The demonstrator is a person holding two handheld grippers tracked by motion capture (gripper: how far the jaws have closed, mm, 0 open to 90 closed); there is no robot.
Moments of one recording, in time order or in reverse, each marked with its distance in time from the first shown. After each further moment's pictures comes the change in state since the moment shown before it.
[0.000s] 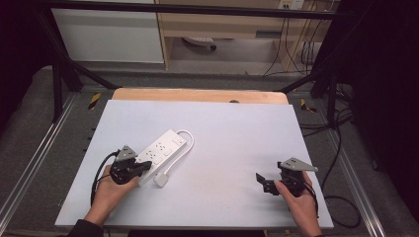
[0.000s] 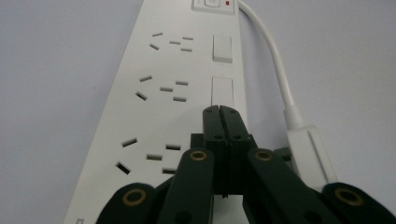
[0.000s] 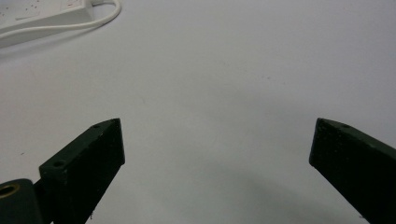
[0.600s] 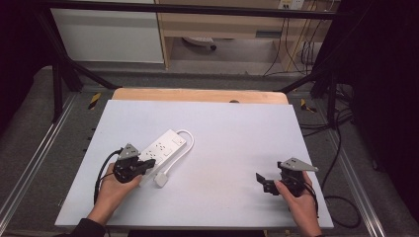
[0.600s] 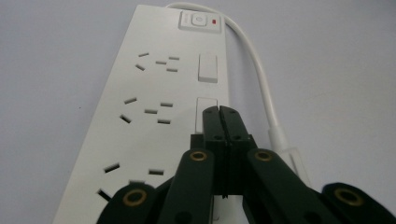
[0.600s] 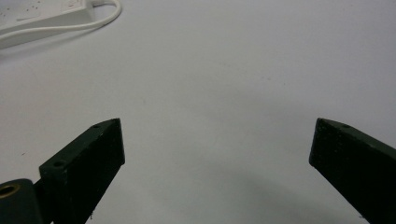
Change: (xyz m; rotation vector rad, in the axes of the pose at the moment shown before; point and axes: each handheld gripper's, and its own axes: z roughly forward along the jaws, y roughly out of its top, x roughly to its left) left arm -0.006 0.010 0.003 -0.031 -0.029 0.001; right arm 0.000 0.000 0.000 -0.004 0.001 0.002
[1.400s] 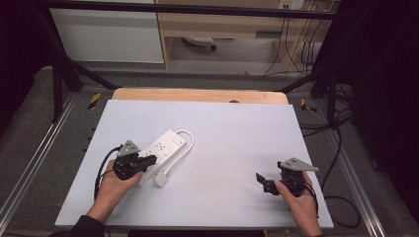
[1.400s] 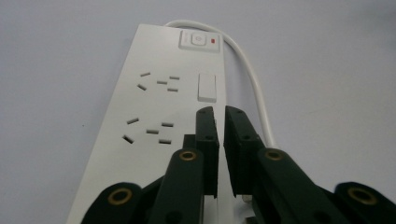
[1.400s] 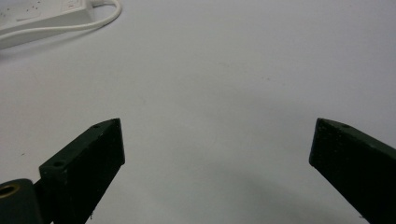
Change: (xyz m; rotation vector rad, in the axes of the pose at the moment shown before) left arm 0.002 0.008 -0.002 -0.031 0.003 -0.005; right arm 0.000 0.000 0.000 -0.001 0.001 -0.003
